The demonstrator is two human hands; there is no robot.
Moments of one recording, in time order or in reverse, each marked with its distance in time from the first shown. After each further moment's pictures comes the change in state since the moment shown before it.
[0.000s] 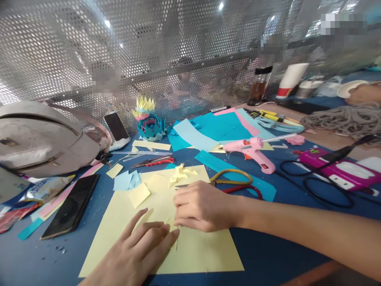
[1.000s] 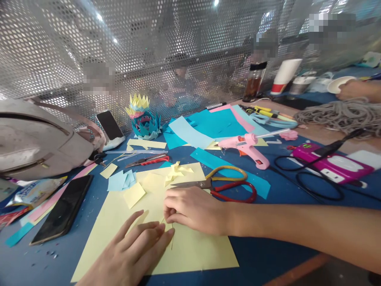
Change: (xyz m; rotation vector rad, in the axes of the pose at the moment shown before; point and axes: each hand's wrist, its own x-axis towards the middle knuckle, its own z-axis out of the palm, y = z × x) left_hand 0.003 -0.001 -0.003 0.027 0.005 0.038; right_hand 0.008 -0.013 0.012 0.228 -0.091 0.432
